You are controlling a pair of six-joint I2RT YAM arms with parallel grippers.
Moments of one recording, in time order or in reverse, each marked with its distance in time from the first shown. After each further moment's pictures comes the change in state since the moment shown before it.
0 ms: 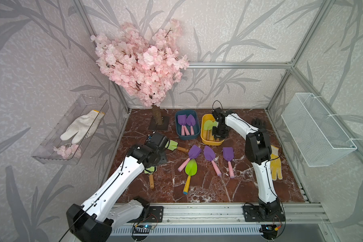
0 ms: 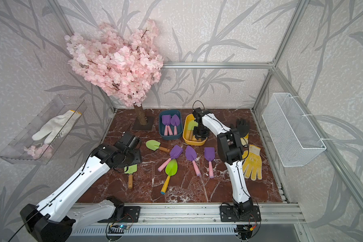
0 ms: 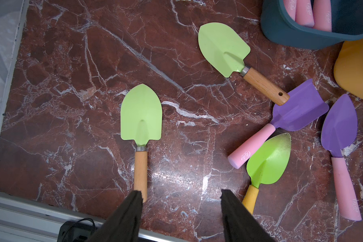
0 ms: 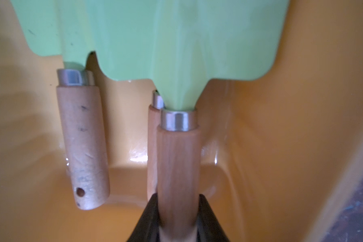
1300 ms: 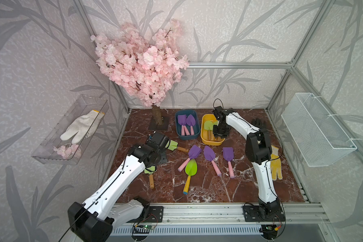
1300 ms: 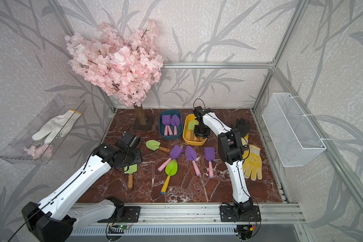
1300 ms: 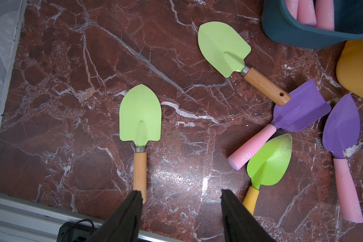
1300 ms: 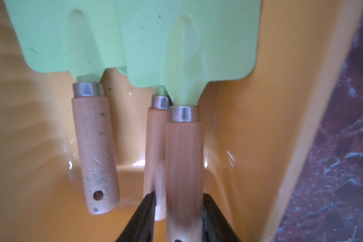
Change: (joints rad) left arm 0.000 0.015 0.000 0.008 0.000 0.001; right arm -0.009 0.002 0.035 -0.015 0.031 -0.030
